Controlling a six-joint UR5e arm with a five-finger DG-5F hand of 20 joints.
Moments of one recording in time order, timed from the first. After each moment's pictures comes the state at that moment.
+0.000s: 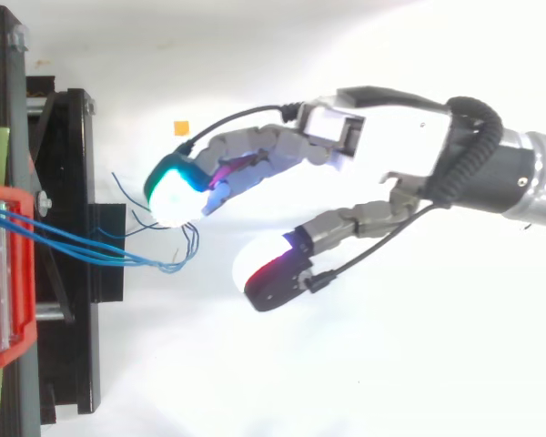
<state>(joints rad) 0.12 -2.26 -1.49 -2.44 -1.33 -0.37</state>
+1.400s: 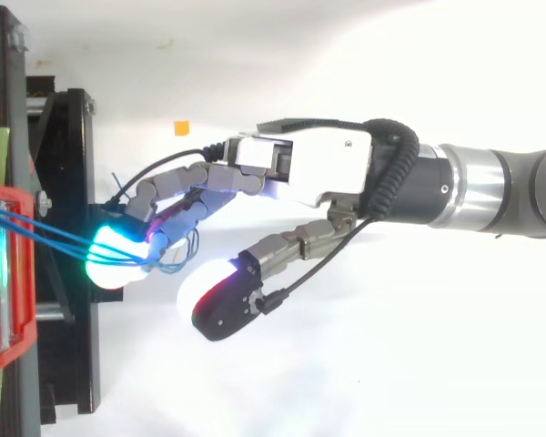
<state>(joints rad) 0.11 -2.41 -1.35 -2.29 -1.44 -0.20</state>
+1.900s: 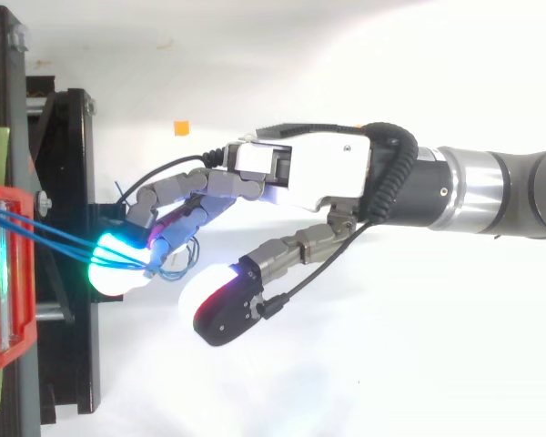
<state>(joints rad) 0.11 -2.41 -1.35 -2.29 -1.45 -0.20</state>
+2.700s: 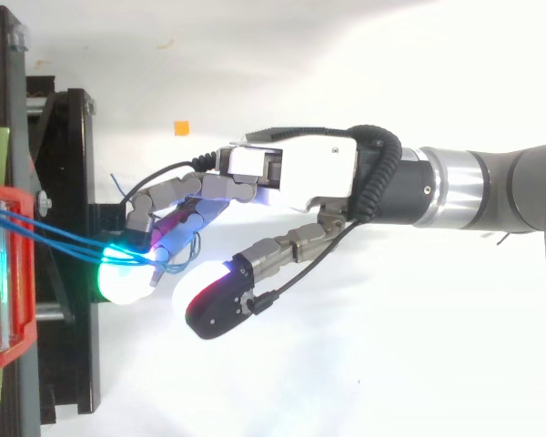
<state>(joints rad) 0.10 -2.45 -1.34 -2.22 -1.48 -0.18</state>
